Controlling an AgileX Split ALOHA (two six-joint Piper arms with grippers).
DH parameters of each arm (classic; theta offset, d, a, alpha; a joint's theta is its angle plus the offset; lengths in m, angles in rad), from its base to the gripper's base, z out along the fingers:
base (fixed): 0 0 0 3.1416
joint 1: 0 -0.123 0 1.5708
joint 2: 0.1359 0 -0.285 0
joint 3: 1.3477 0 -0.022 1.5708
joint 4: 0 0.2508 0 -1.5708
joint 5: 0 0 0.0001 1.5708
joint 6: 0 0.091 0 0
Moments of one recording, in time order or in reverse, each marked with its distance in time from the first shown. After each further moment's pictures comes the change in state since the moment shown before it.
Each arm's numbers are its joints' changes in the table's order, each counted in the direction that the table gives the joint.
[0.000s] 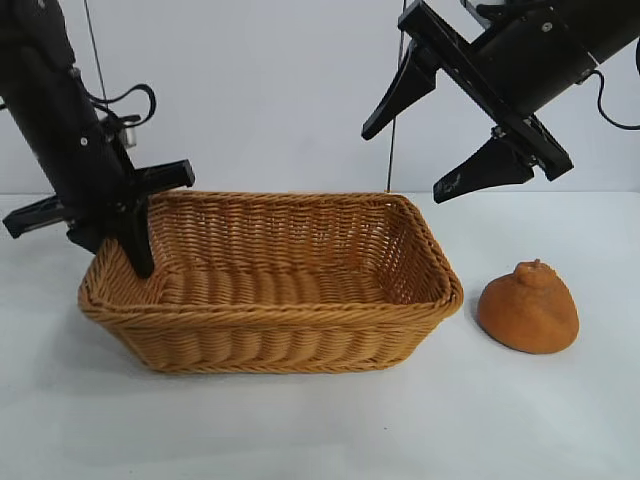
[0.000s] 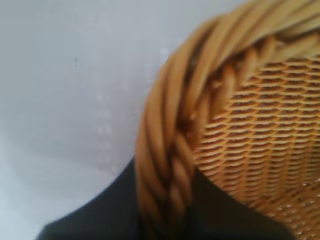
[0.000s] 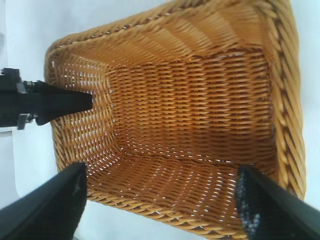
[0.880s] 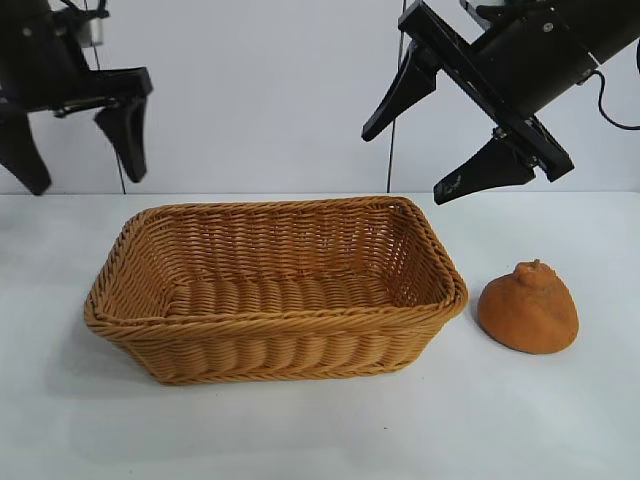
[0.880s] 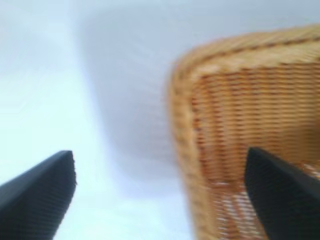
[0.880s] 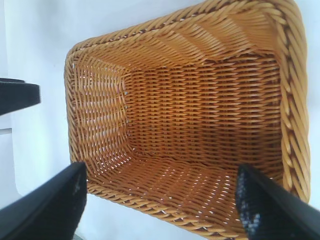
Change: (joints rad) left arm -0.188 -0.189 -0.125 0.363 0.226 0.037; right arm 0.000 0.000 0.000 -0.033 0.009 0.034
